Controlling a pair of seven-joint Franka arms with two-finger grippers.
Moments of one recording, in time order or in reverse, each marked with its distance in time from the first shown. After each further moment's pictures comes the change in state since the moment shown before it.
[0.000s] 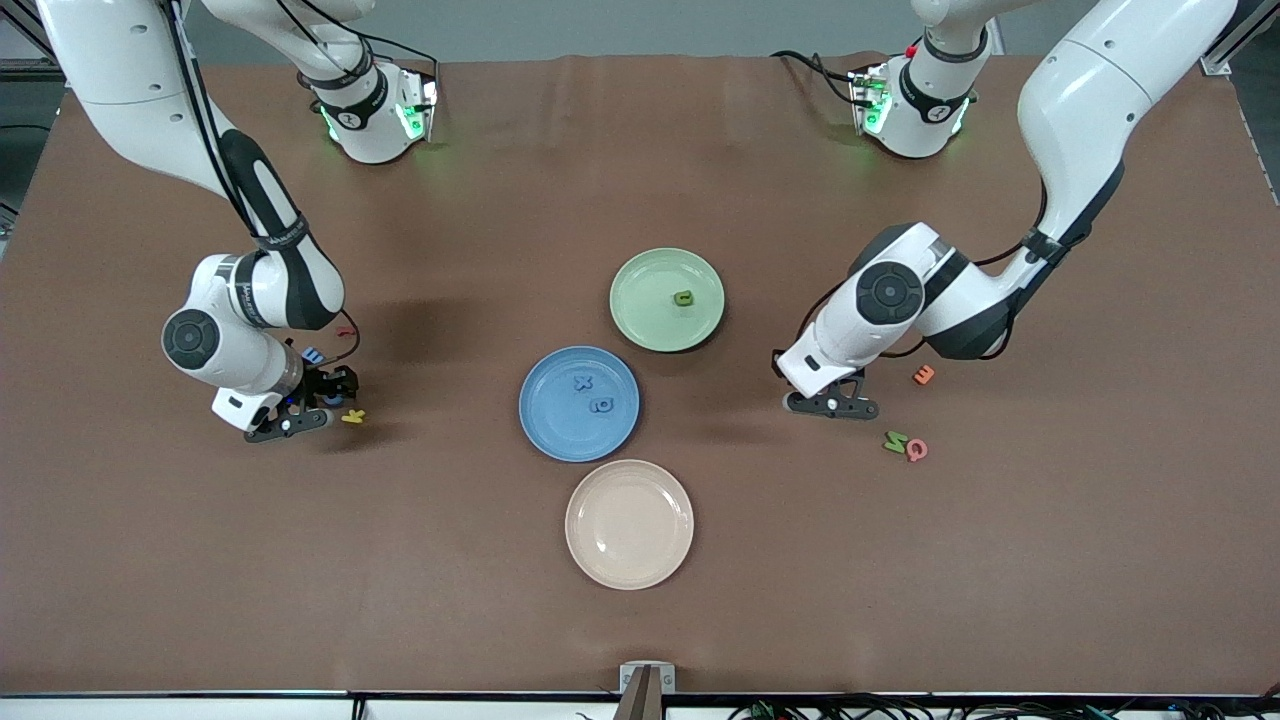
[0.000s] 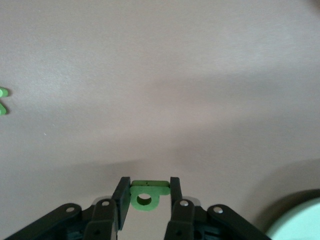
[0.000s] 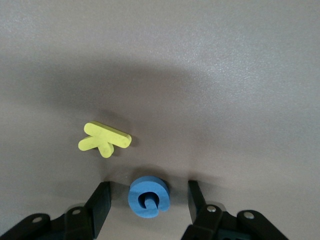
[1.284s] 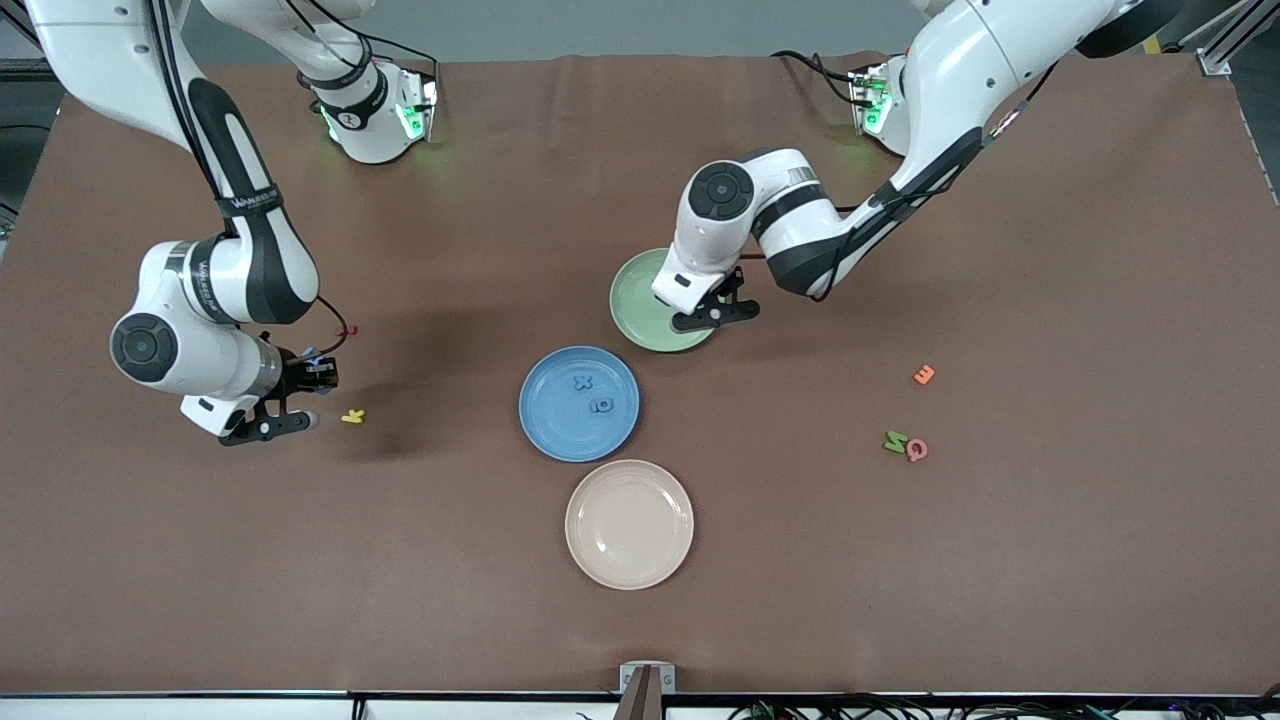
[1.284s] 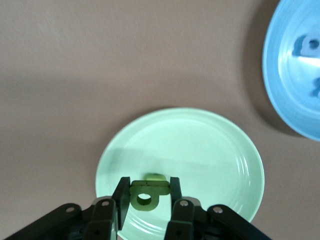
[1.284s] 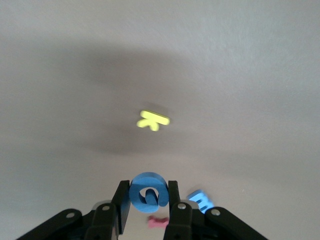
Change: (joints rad) left arm -0.293 0.026 -0.056 0.000 0.000 -0.024 -0.622; right arm 0.058 -0.117 0.012 0.208 -0.001 -0.440 0.135
